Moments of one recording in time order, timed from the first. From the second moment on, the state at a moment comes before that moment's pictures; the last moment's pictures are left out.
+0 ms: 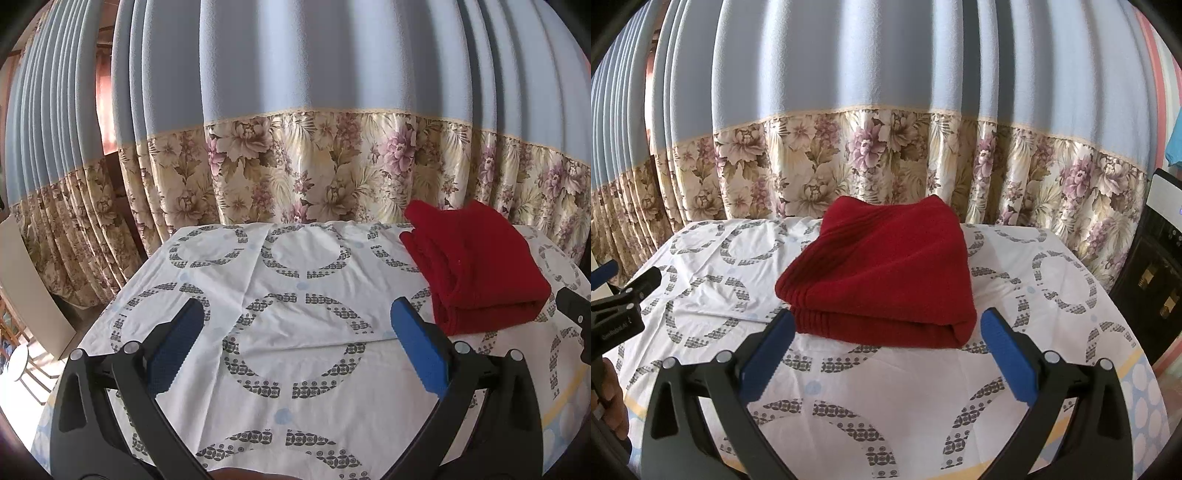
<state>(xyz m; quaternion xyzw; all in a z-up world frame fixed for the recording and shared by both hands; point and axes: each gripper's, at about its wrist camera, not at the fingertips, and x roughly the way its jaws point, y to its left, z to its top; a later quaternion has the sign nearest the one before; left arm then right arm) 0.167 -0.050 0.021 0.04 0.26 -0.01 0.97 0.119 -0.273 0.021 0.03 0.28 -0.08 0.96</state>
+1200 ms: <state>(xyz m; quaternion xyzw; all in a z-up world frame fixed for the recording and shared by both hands) 0.166 -0.053 0.023 0.04 0.26 -0.01 0.97 0.119 -0.273 0.022 0.03 0.28 -0.07 0.96</state>
